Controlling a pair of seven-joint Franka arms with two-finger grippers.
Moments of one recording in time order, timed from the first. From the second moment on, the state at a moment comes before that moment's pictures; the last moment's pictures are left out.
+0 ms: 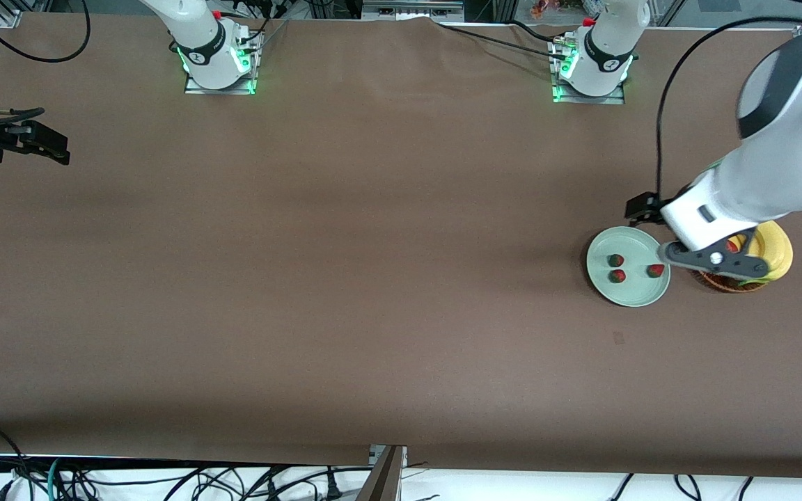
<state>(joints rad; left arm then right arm) 0.42 0.41 -0.78 -1.27 0.29 1.39 -0.13 0.09 0.07 -0.08 -1.49 -0.09 1.42 -0.01</state>
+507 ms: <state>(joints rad) 0.13 0.27 -0.29 -1.28 0.04 1.43 -0.13 0.09 0.08 -0.08 -1.48 -0.09 1.42 -0.01</state>
